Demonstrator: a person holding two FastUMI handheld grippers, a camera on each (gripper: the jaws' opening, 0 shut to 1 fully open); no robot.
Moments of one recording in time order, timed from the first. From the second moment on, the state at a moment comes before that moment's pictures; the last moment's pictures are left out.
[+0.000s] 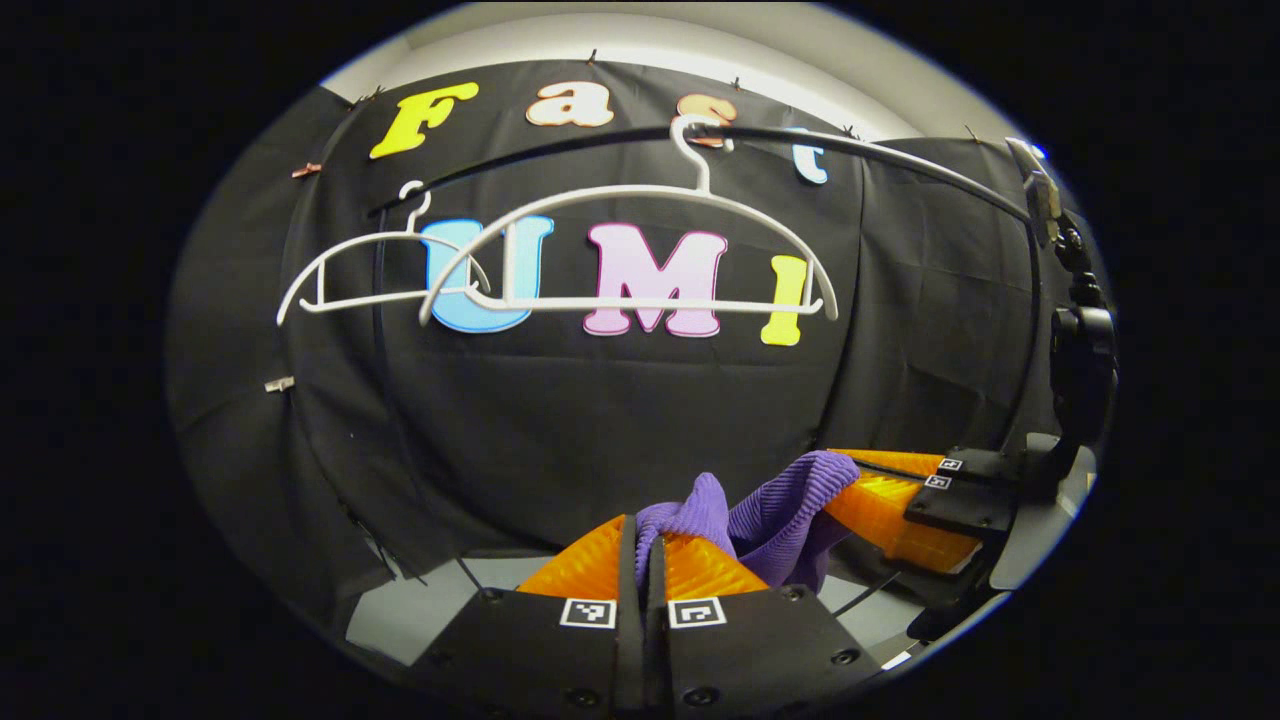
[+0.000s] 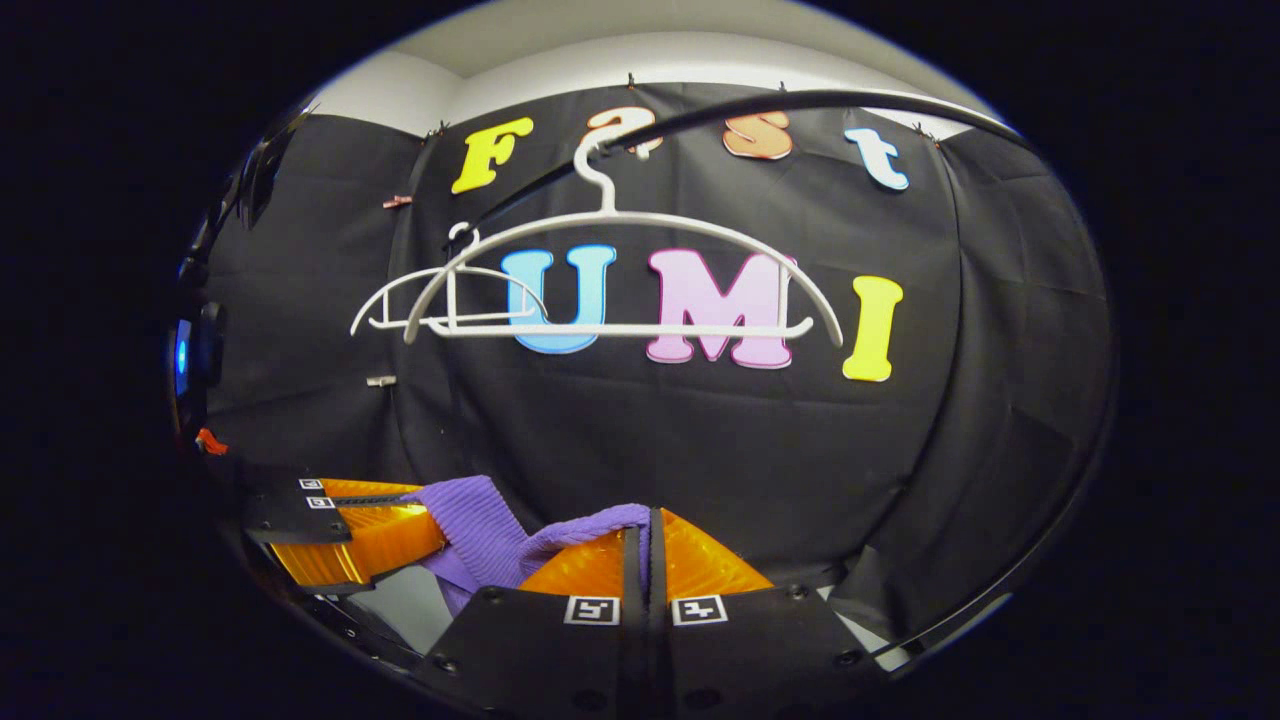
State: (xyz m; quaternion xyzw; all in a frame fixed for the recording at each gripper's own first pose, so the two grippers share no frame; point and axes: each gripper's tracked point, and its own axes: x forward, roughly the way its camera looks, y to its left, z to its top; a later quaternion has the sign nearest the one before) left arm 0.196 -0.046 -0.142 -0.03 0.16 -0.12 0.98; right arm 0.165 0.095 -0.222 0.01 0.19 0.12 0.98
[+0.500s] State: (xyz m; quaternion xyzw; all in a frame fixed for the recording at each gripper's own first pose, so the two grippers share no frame) left arm 0.193 -0.036 -0.341 -0.06 0.39 -0.08 0.92; right arm 0.135 0.107 -0.419 -0.01 0.40 0.17 0.90
